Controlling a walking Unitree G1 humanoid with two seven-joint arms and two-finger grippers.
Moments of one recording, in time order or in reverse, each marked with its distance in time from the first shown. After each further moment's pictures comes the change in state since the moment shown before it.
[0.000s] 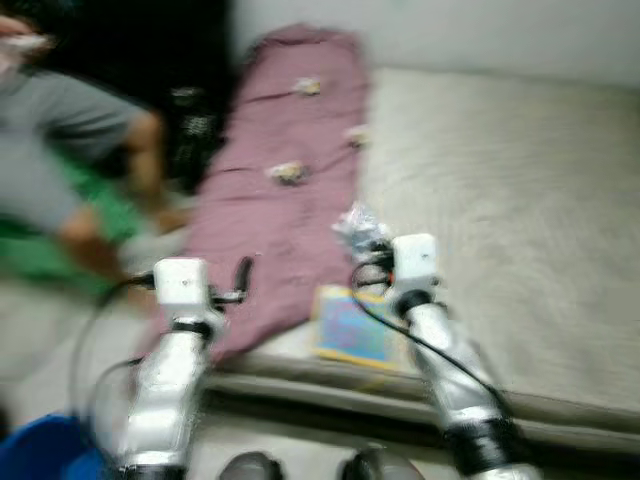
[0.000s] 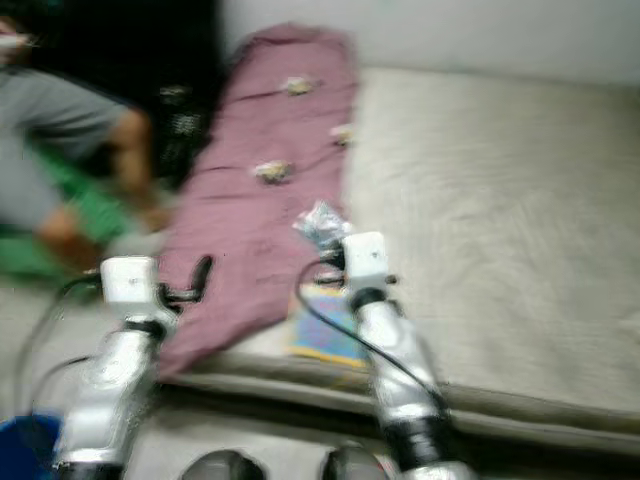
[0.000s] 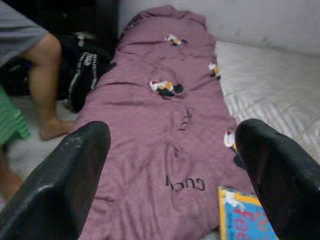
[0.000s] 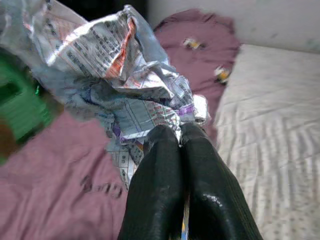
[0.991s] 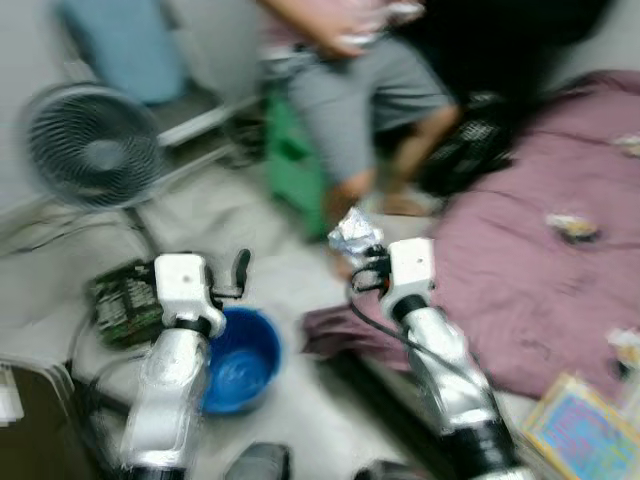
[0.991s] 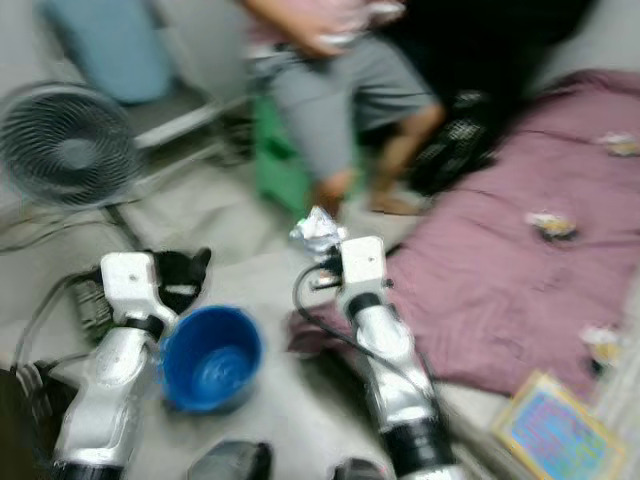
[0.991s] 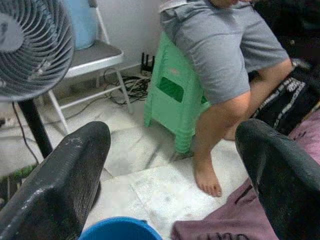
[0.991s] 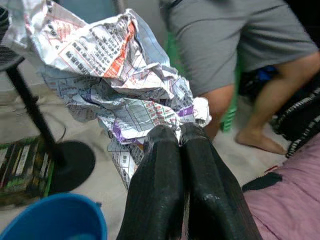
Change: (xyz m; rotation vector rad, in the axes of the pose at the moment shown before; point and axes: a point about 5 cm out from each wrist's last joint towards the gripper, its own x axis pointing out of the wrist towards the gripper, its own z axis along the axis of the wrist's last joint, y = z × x) left arm -0.001 0.009 0.004 0.037 -0.032 0.058; right arm 0.002 0.012 0.004 -0.003 -0.015 0.057
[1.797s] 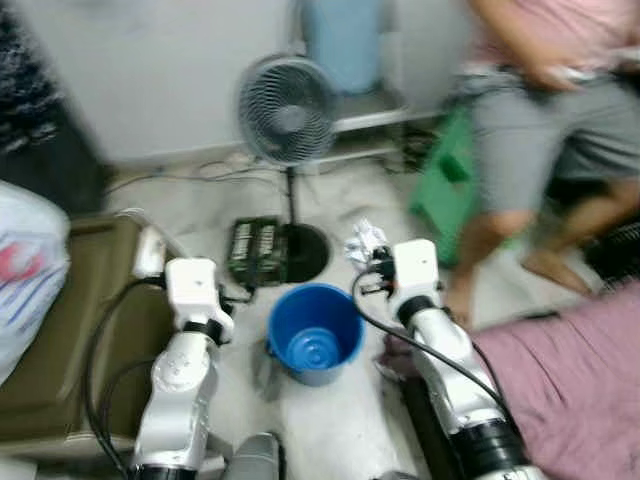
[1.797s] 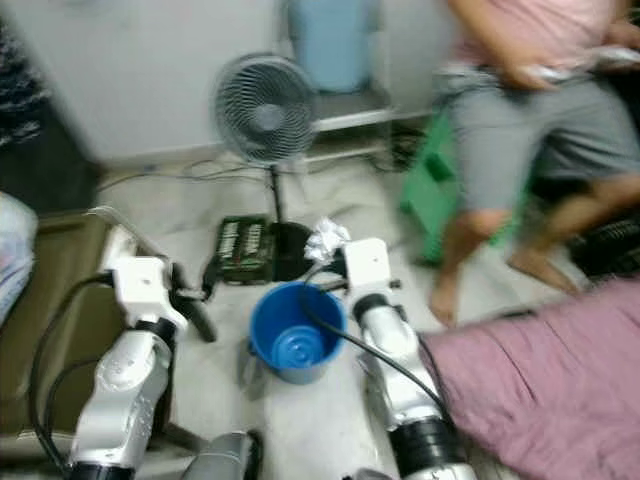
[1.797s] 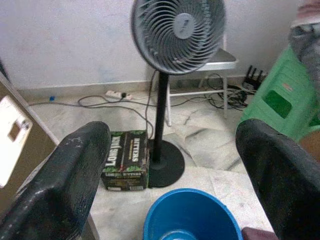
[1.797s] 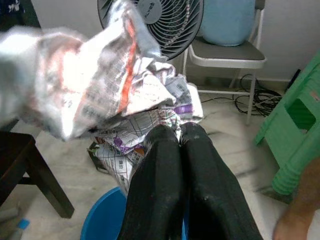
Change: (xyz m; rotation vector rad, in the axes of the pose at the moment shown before) left arm 0.001 -0.003 -0.005 0.012 0.018 -0.012; right arm 0.001 -0.002 -0.003 -0.011 0.014 -0.006
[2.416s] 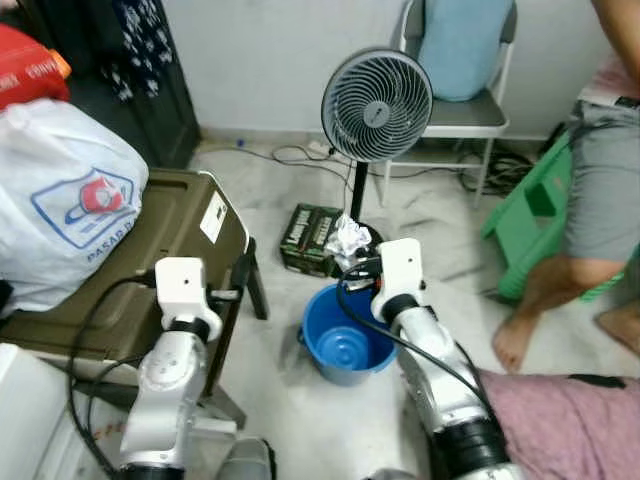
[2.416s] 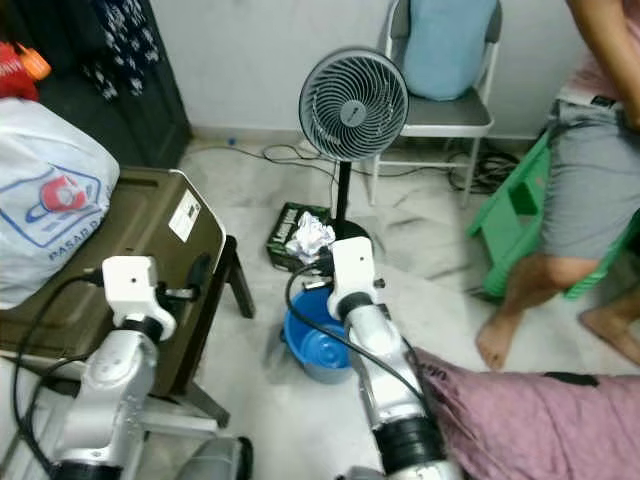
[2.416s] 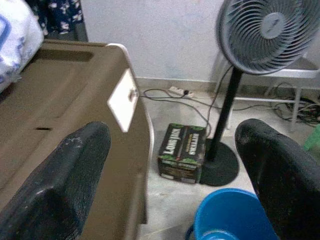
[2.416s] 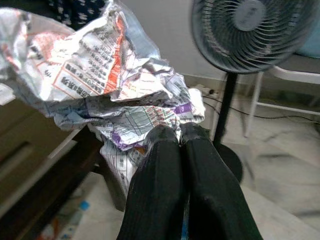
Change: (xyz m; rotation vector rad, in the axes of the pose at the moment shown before) left arm -0.001 0.007 0.000 0.002 0.003 0.017; right arm 0.003 0.011 0.002 0.021 -0.005 0.025
